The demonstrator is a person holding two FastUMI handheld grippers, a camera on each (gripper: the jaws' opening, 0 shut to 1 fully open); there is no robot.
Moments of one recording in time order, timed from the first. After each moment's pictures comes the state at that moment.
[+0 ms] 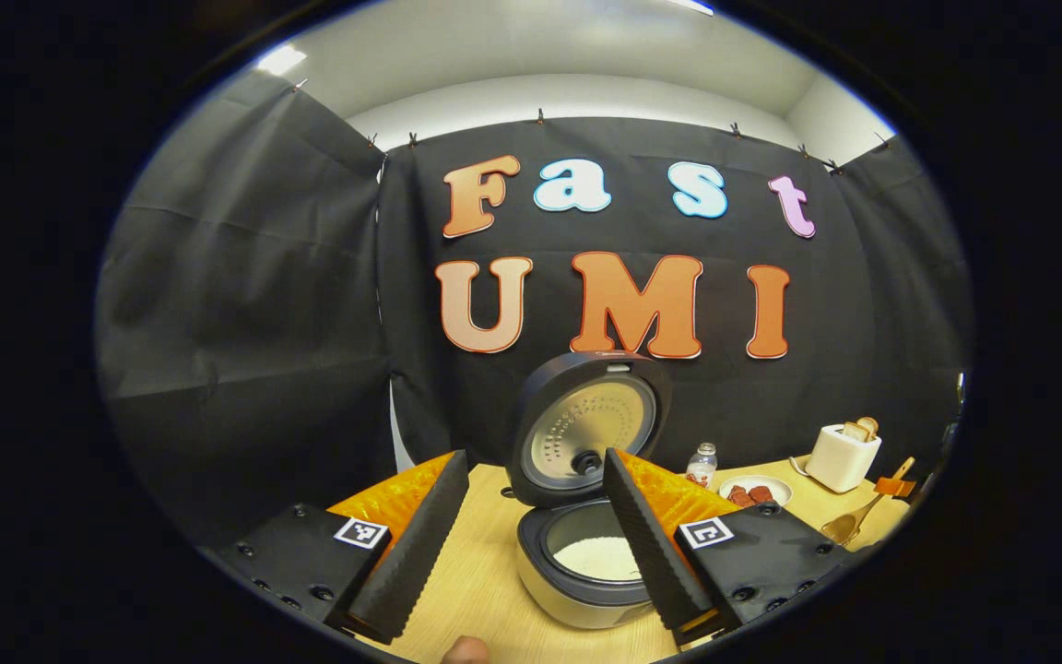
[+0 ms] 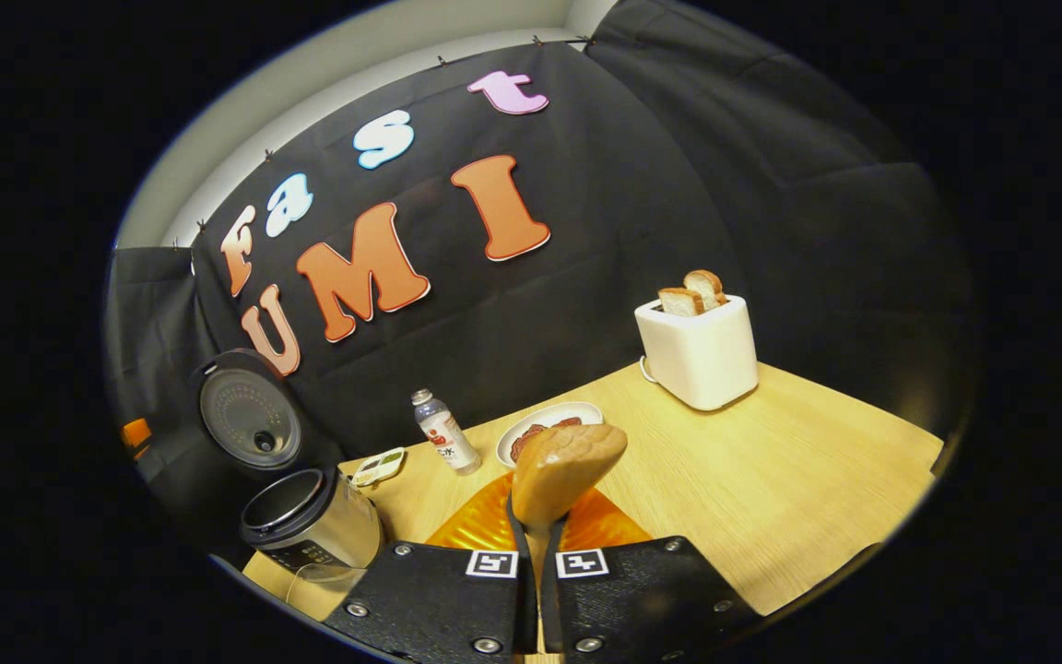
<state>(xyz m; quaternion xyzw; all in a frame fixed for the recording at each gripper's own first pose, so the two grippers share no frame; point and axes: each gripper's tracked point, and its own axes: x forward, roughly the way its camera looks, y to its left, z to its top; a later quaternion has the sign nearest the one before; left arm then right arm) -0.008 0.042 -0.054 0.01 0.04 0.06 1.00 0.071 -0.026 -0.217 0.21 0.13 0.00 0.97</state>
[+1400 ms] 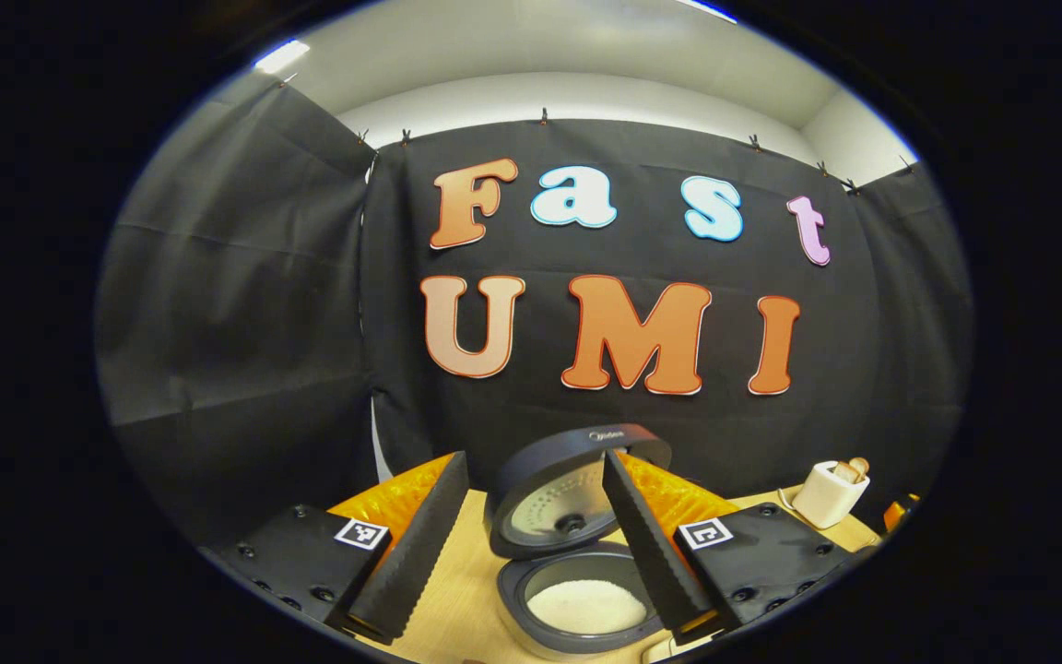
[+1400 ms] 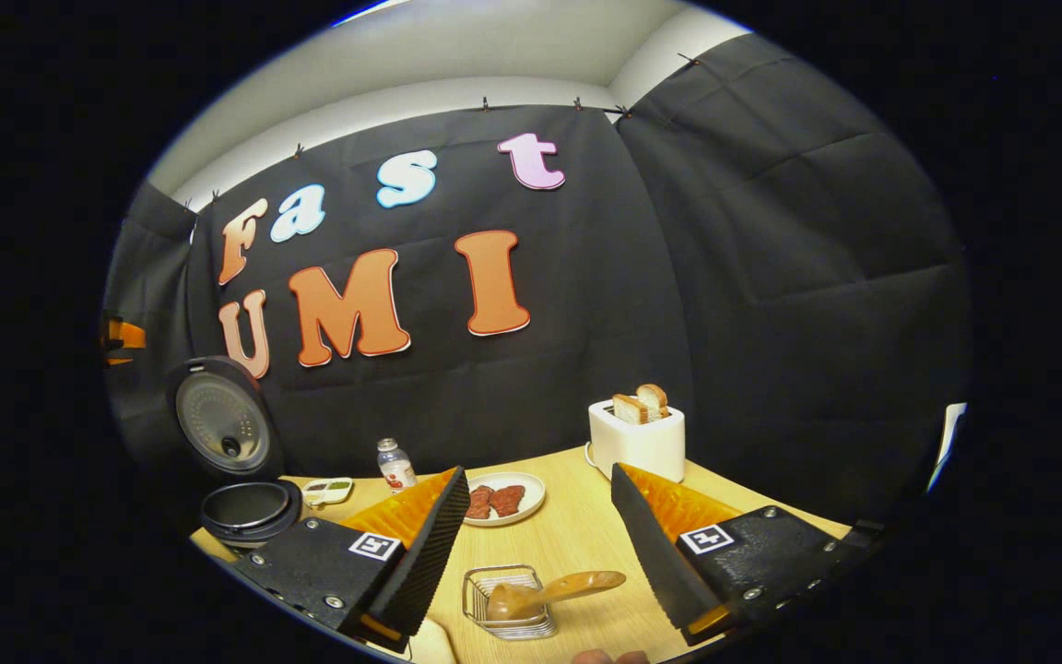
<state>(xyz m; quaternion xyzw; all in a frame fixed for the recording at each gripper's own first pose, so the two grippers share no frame) 0.093 0.032 0.030 -0.02 0.05 0.04 1.00 0.021 -0.053 -0.118 0.09 0.02 -0.08 0.99</state>
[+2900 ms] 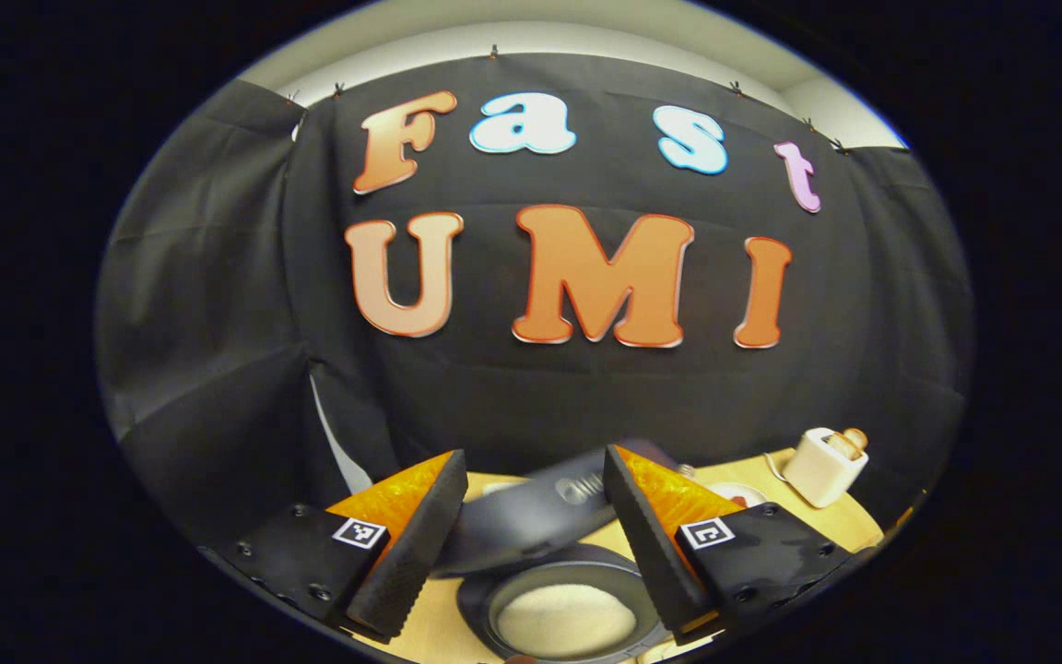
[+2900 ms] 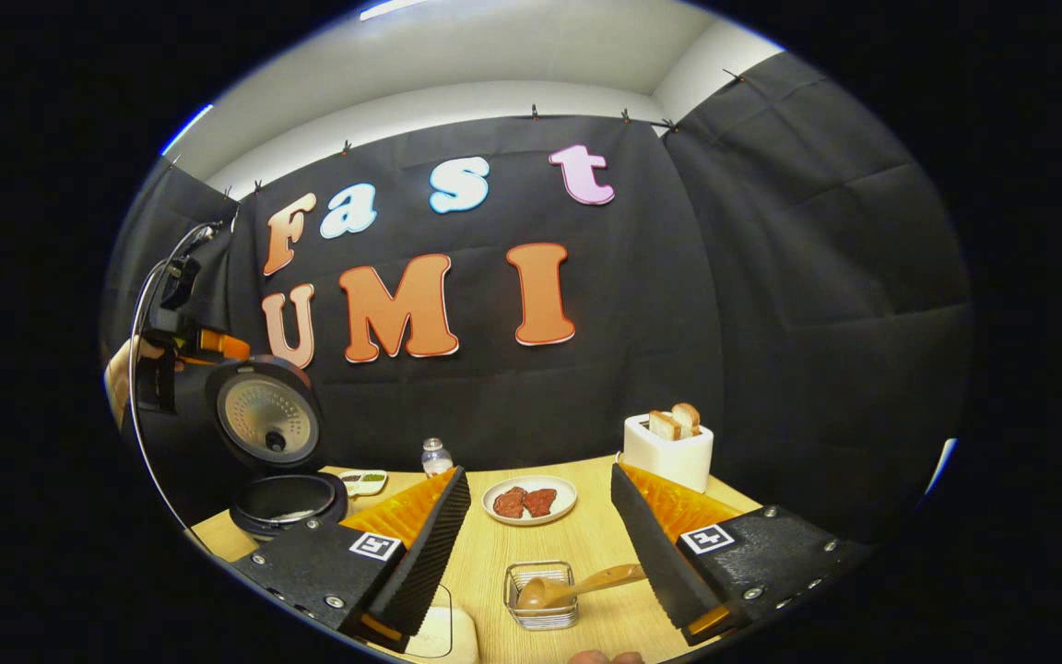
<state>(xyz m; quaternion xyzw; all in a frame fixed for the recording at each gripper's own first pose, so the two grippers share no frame) 0.168 -0.011 -0.016 0.03 0.14 -0.03 0.99 0.005 -0.017 -0.073 0.05 0.00 -0.03 1.00</state>
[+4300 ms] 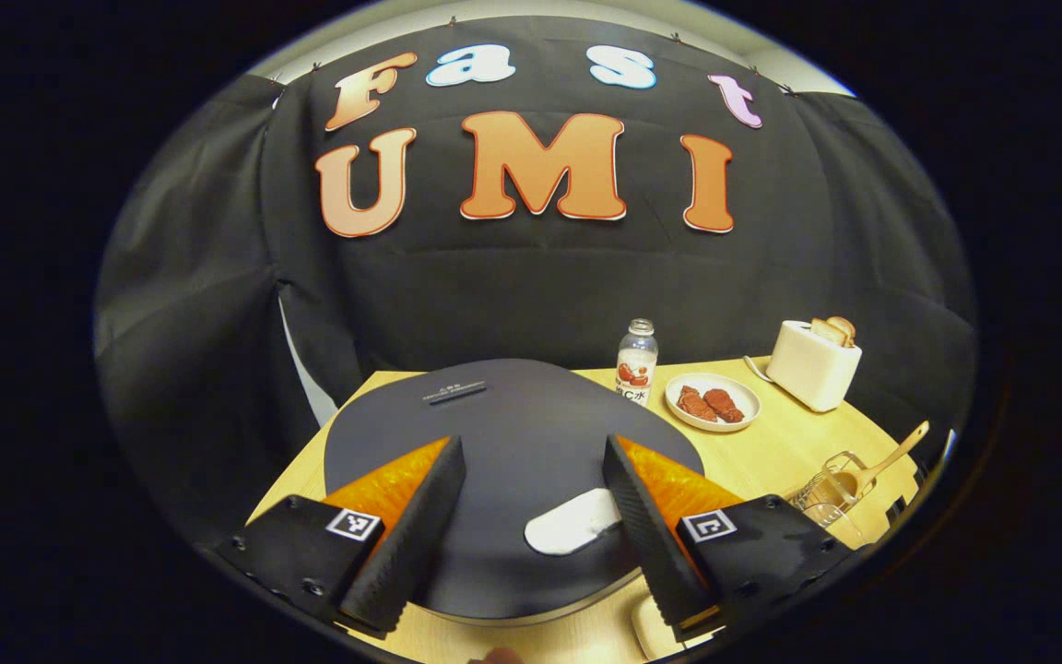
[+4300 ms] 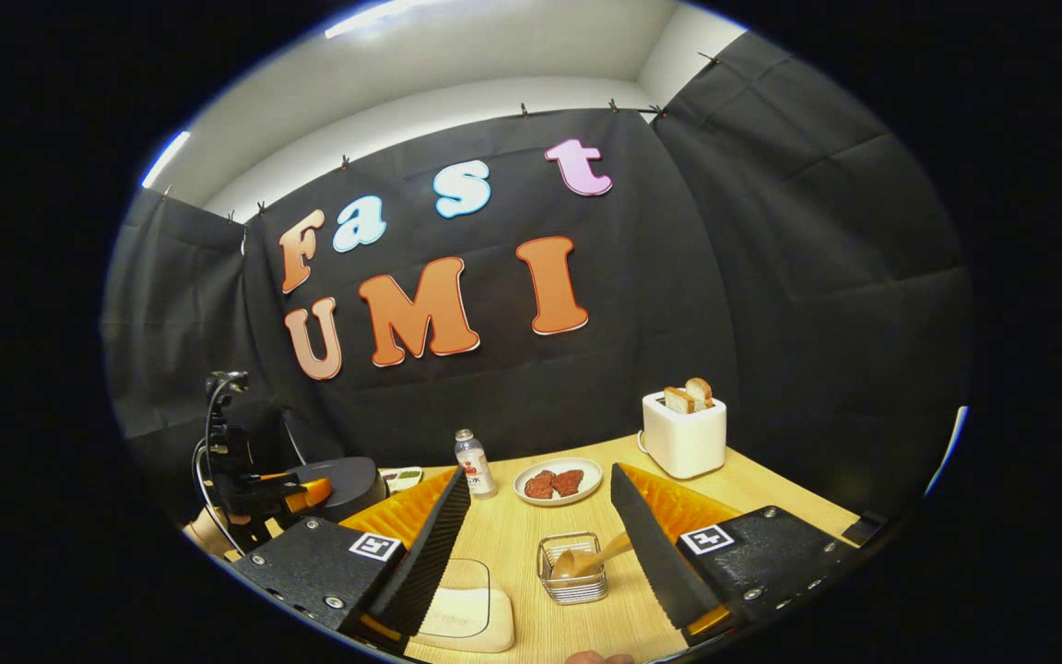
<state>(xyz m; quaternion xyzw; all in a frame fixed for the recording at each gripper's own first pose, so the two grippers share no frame) 0.082 -0.070 -0.217 0.02 0.17 -0.03 0.99 -0.032 -0.003 -0.107 0.10 0.03 0.01 0.99</state>
